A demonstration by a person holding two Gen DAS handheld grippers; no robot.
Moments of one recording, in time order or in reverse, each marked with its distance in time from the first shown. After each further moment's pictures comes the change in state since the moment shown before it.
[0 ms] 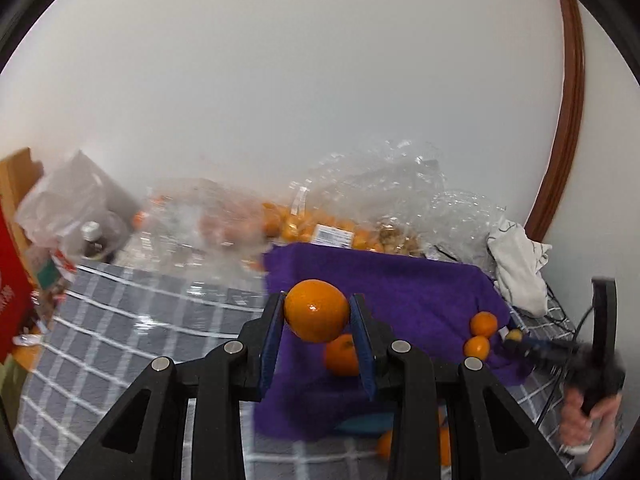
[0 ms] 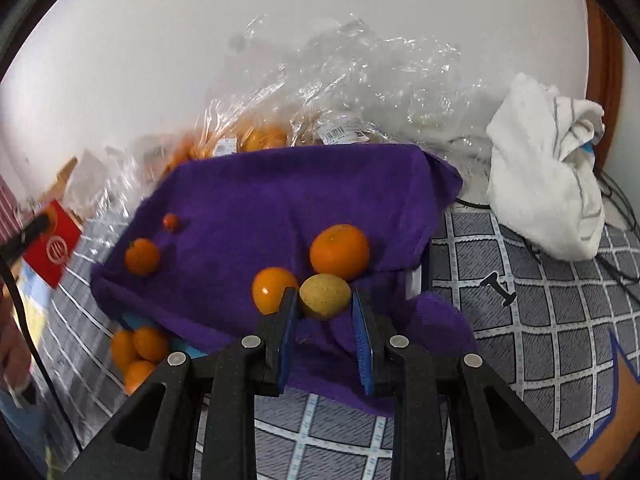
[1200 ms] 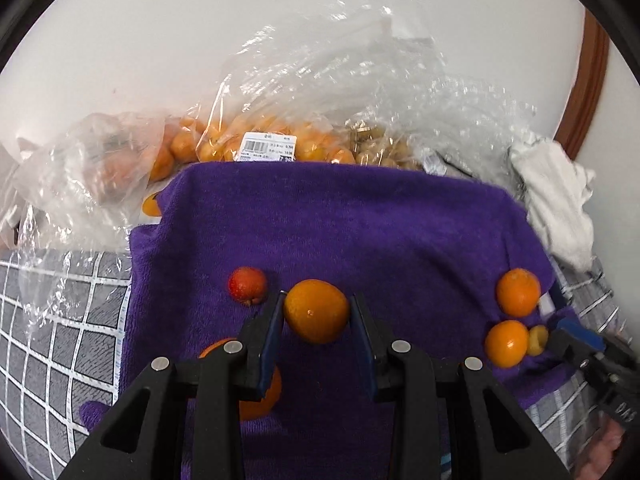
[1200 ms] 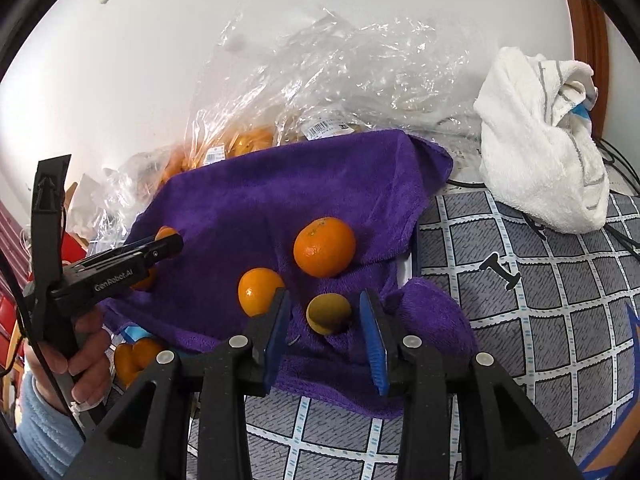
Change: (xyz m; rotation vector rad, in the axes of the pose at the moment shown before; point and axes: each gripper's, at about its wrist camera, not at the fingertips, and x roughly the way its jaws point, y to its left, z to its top) left arm 0.125 -0.071 -0.019 0.079 0.296 0.032; right arm 0.002 -0.017 -0.003 0.119 -0.008 0.060
